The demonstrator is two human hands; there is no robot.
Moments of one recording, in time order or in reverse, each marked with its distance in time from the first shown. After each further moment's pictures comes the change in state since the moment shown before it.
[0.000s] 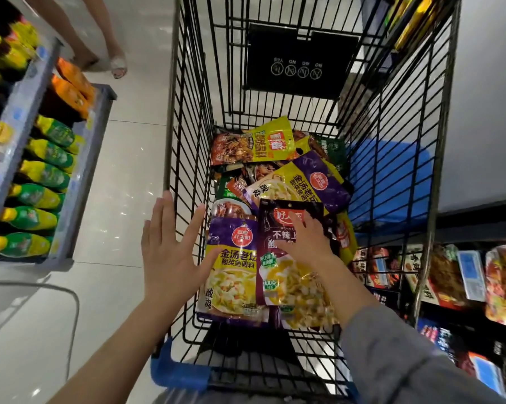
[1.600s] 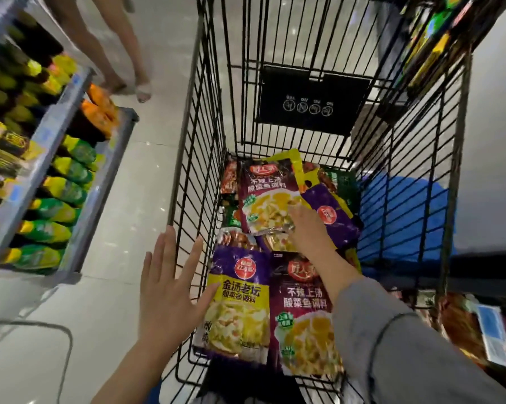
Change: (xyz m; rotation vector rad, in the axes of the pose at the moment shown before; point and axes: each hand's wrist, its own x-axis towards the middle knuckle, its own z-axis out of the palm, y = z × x) left_hand 0.001 0.004 -0.004 0.028 0.030 -0.002; right_hand 0.098 -0.015 -0.043 -0.225 0.242 -0.189
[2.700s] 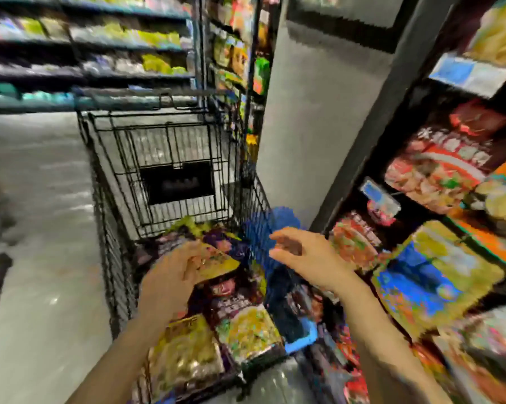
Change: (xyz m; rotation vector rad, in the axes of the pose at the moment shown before) left_hand -0.014 0.102 -0.119 -0.531 -0.028 0.405; right_hand -0.395 -0.034 -0.172 0.620 0.482 0.170
